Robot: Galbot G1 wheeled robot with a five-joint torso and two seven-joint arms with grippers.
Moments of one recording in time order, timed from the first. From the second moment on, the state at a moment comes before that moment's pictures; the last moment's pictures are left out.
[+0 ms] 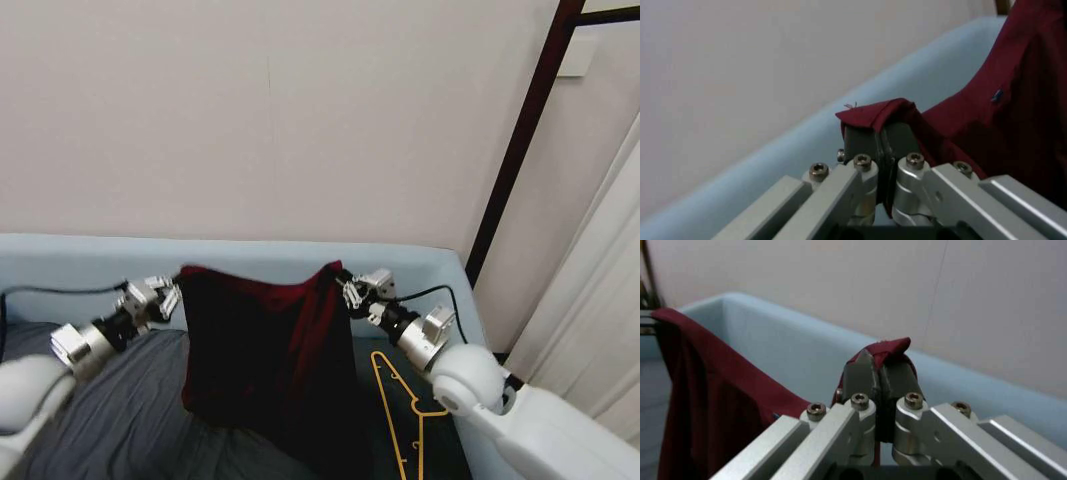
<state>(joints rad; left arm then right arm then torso) 1.23 -0.75 -0.64 -1.76 -0.41 -0.22 0.44 -0.61 0.85 -0.28 1.88 0.70 -0.02 0.07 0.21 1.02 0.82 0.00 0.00</state>
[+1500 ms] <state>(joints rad) 1.23 -0.87 -0.52 -1.75 -0.16 -0.32 0.31 -0.98 0.98 -0.08 1.52 0.74 -0.48 0.43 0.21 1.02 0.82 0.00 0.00</state>
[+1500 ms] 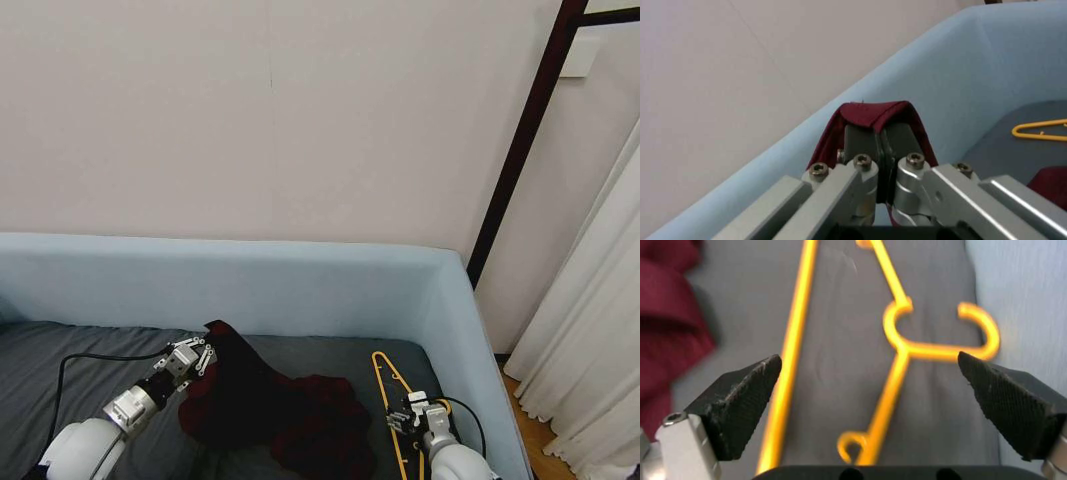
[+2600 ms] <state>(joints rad) 1.24 -0.87 -0.52 -1.75 -0.17 -0.34 0.31 -0.87 1.12 0.02 1.33 0.95 -0.69 0.56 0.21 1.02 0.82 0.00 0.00</state>
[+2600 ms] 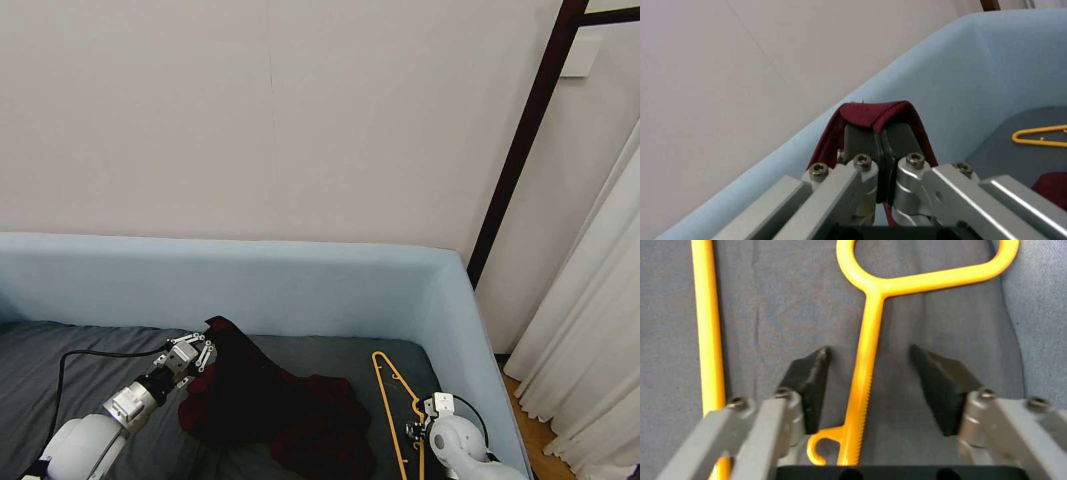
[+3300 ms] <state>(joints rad) 1.22 -0.88 -0.50 -1.73 -0.17 -0.34 0.32 -0.89 1.11 0.01 1.37 0.85 -0.63 0.52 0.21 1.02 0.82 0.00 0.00</state>
